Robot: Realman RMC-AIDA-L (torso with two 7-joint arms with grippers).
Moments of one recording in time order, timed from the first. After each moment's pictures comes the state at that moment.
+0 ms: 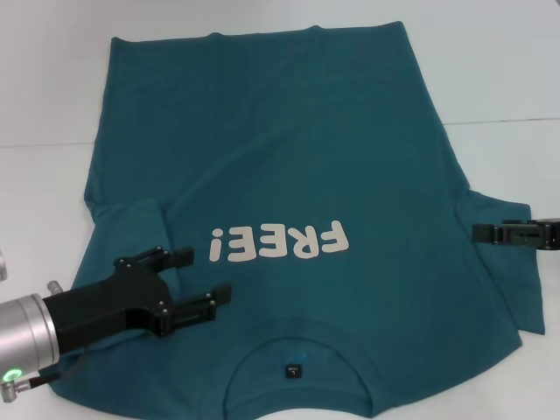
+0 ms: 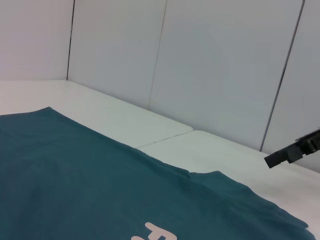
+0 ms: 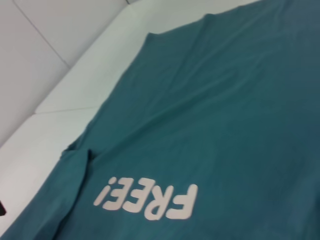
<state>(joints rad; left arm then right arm) -0.25 -2.17 1.12 0.94 1.67 1.27 -1.45 0.46 2.02 -0.55 -0.95 -2.22 -1.52 2.07</state>
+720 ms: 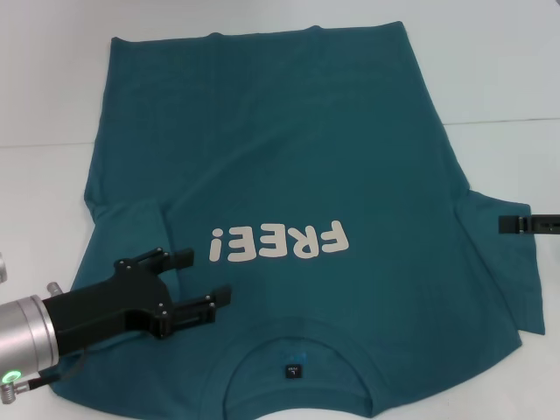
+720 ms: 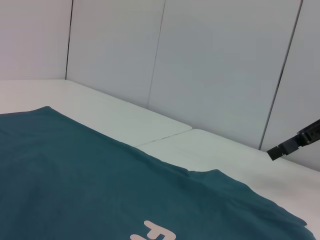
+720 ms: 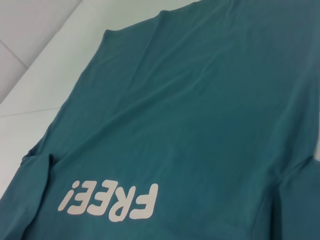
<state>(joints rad) -0.25 -2.17 1.12 0.94 1.67 1.28 -1.45 0.46 2.01 -0.54 -1.04 -2.30 -1.52 2.20</state>
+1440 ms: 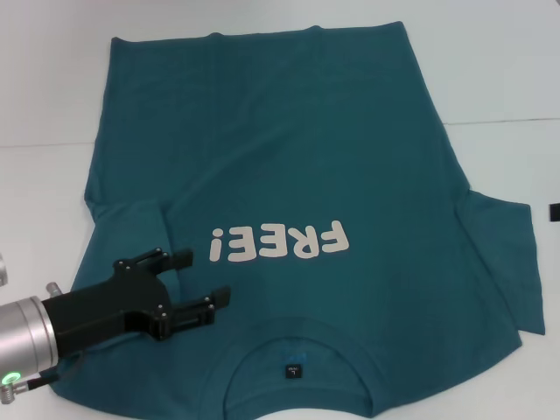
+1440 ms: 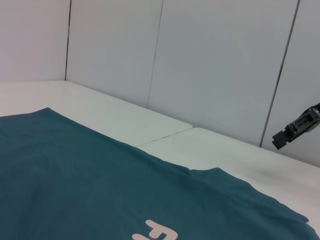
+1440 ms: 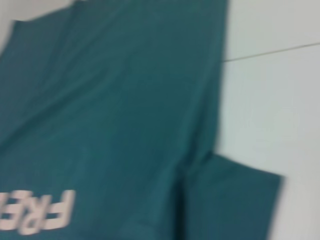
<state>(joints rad) -0.25 -2.17 1.13 0.94 1.67 1.27 -1.43 0.54 1.99 -0.50 -1.15 -2.59 -1.49 2.42</state>
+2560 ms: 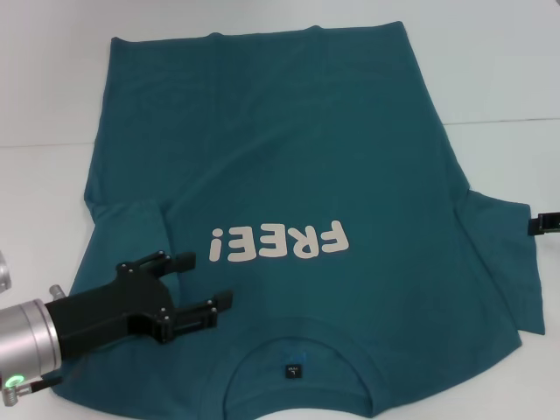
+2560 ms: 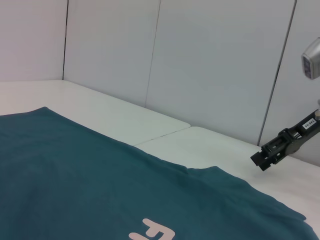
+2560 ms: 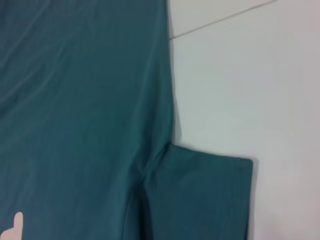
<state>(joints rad) -0.25 -2.17 1.13 0.93 1.67 1.27 -1.41 0.59 1.95 -0.49 -0.83 -2.61 -1.25 2.46</state>
